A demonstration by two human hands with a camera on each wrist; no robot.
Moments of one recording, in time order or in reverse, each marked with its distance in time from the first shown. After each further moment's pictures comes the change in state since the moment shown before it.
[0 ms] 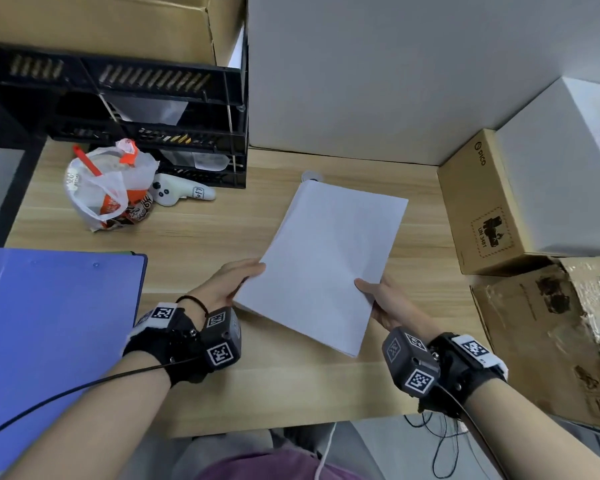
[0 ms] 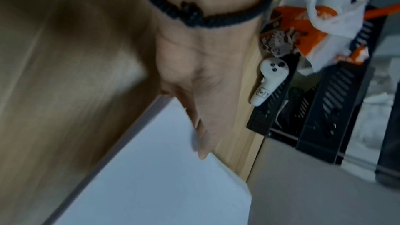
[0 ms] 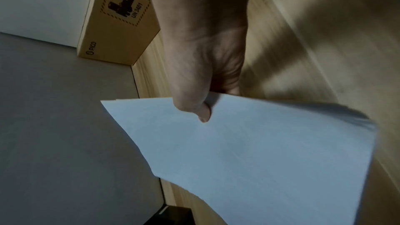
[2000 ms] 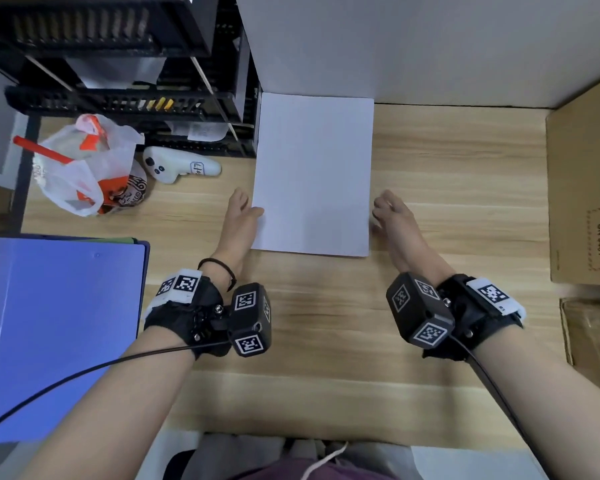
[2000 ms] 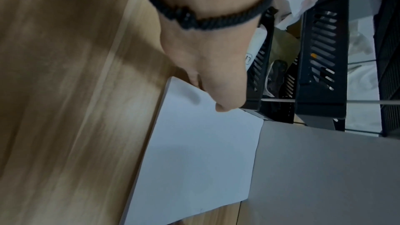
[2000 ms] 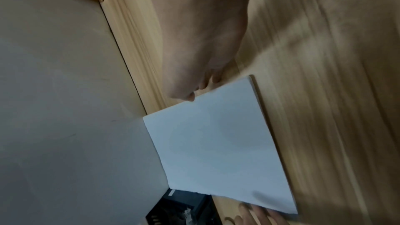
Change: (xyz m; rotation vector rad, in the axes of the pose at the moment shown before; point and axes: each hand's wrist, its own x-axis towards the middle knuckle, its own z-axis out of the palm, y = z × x) left_hand 0.082 0.046 0.019 0.111 0.470 0.228; right_hand 0.160 -0.042 0.009 0.119 -0.015 -0.073
